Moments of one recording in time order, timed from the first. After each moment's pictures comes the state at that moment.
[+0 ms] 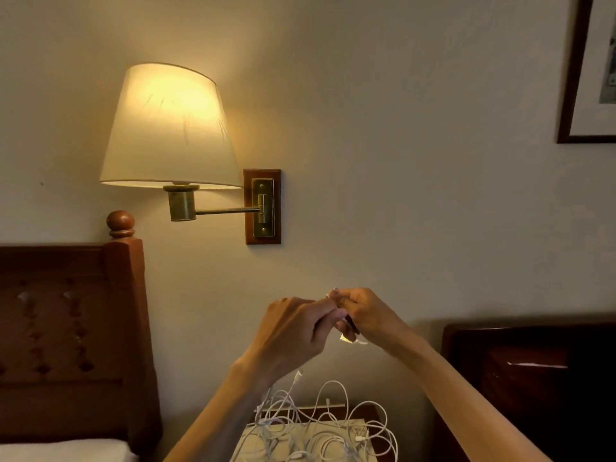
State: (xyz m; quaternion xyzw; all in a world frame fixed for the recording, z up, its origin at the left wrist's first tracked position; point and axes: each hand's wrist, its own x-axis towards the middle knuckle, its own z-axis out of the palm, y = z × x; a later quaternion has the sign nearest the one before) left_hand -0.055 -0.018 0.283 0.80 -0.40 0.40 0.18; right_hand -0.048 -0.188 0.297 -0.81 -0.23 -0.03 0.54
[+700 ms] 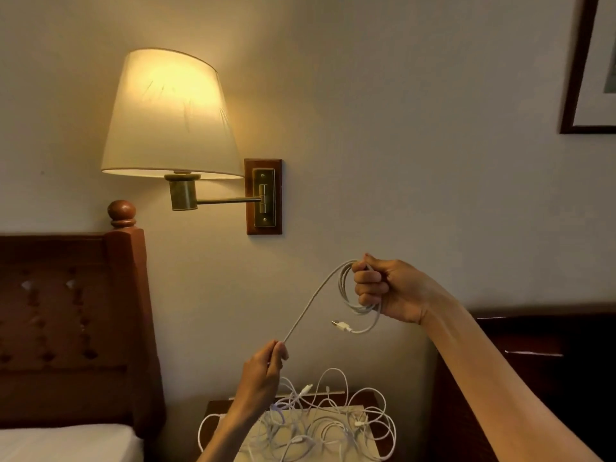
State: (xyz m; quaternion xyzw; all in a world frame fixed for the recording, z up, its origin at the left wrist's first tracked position) left_hand -0.016 0.023 0.142 0.82 -0.12 0.21 0.52; right_hand -0.051 -0.217 0.331 -0.49 -0.13 0.21 0.83
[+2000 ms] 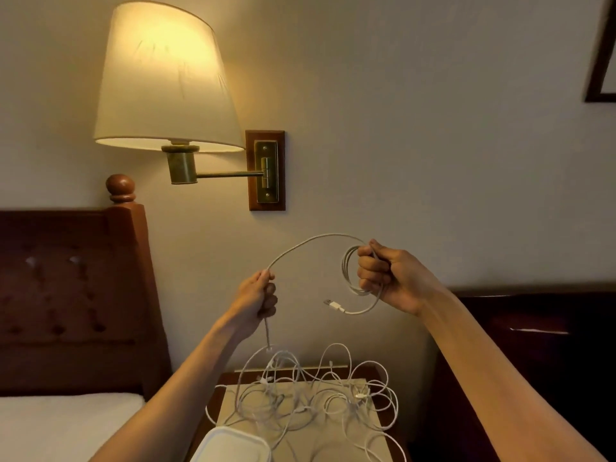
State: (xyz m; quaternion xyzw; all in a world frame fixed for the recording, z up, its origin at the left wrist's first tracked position) left_hand 0.025 0.044 0.208 0.87 -0.17 0.18 0.43; right_hand -0.041 -0.213 0.301 -0.52 -0.14 0.13 0.83
